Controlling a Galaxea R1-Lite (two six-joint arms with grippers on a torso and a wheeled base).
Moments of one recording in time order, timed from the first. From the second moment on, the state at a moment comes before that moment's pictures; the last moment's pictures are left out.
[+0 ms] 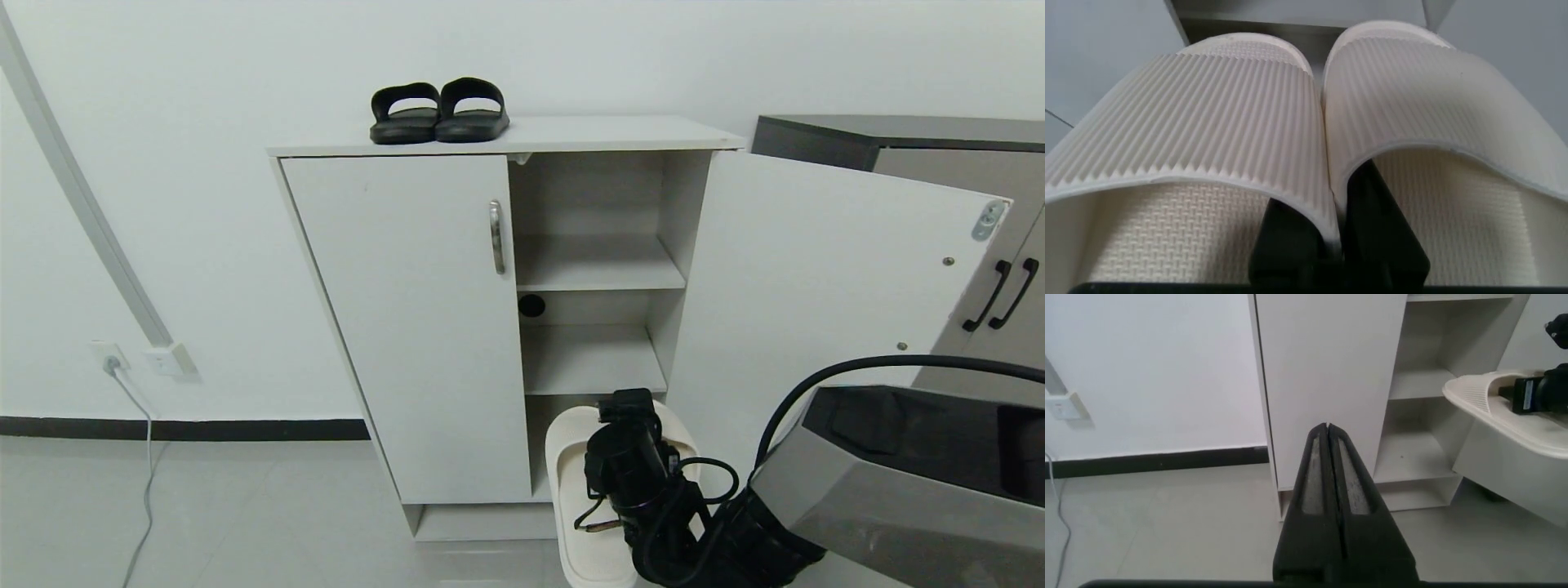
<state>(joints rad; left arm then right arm) 0.00 0.00 0.00 0.00 -0.03 0.02 0.86 2.29 -0.96 -0.86 -0.73 0.35</state>
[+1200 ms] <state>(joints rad) 0.00 0.00 0.00 0.00 -0.03 0.02 0.87 2.33 -0.96 -1.05 -0.74 0.30</state>
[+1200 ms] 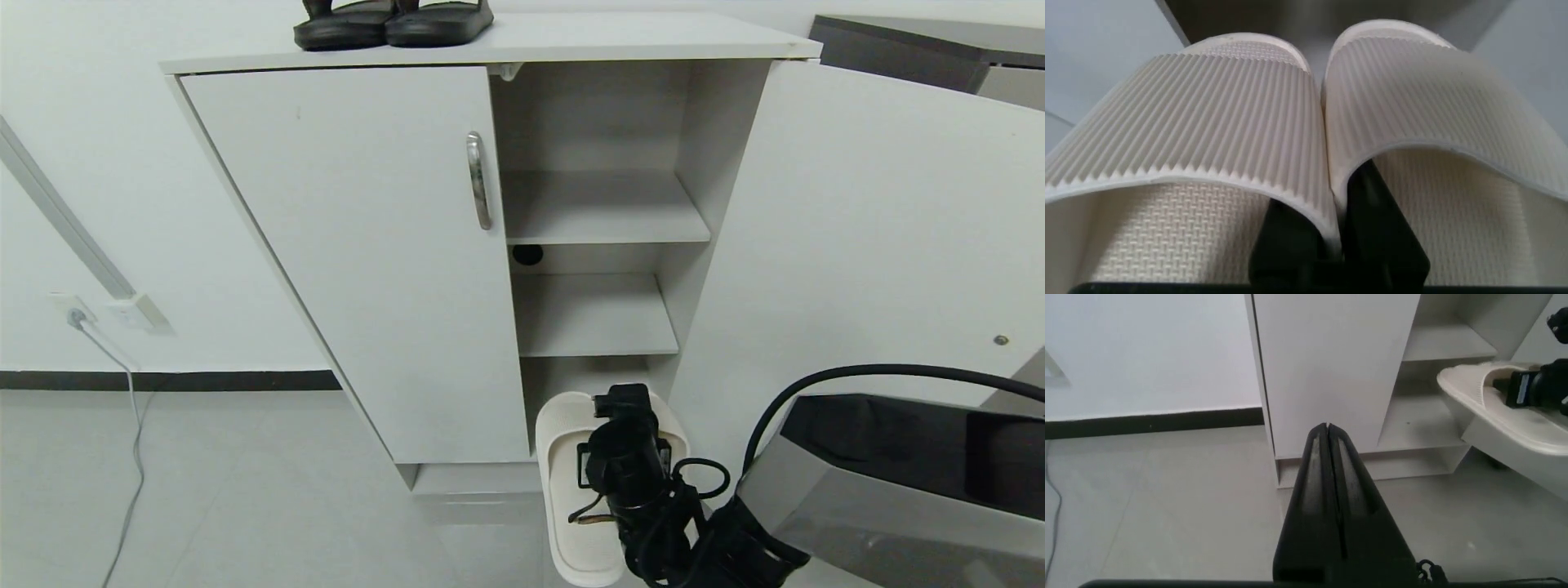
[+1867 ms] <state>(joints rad) 0.00 0.00 0.00 0.00 -0.03 0.02 0.82 2.48 -0.92 -1.50 -0.74 0.03</state>
